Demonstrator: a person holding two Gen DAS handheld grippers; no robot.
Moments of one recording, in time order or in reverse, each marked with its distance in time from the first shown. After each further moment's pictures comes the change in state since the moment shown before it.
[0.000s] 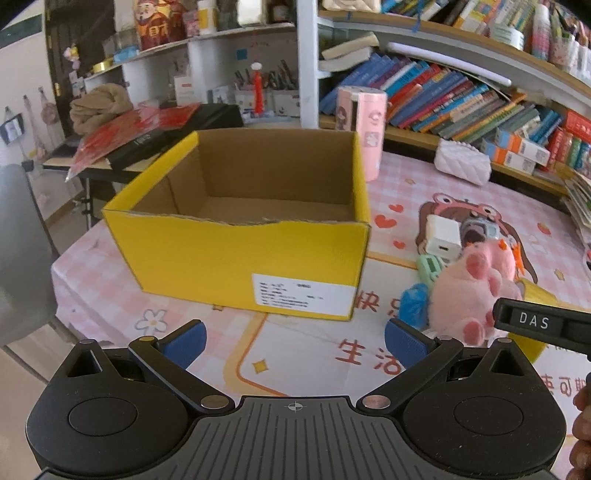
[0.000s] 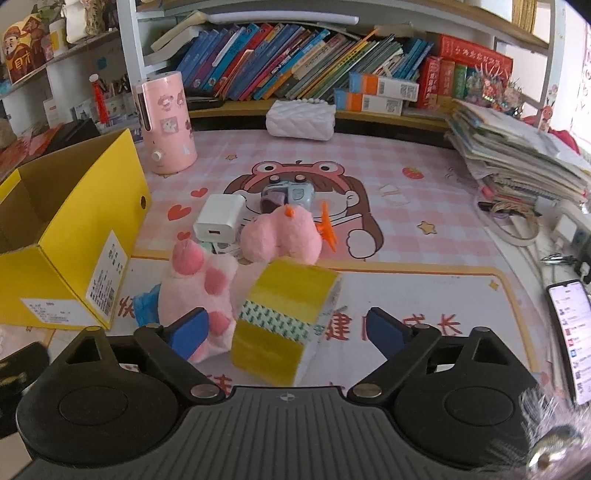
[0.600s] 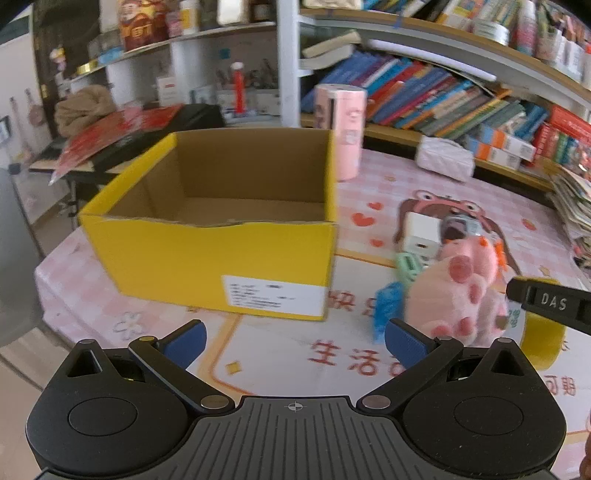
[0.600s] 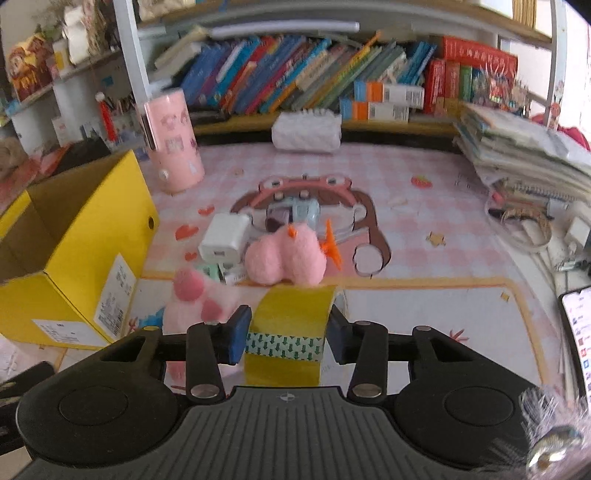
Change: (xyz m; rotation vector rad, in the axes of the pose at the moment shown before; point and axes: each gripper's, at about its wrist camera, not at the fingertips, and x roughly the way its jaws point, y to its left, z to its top) left arm 0.004 -0.021 0.001 0.037 0.009 -0.058; right arm -0.013 -0.019 0.007 0.012 -0.081 0.063
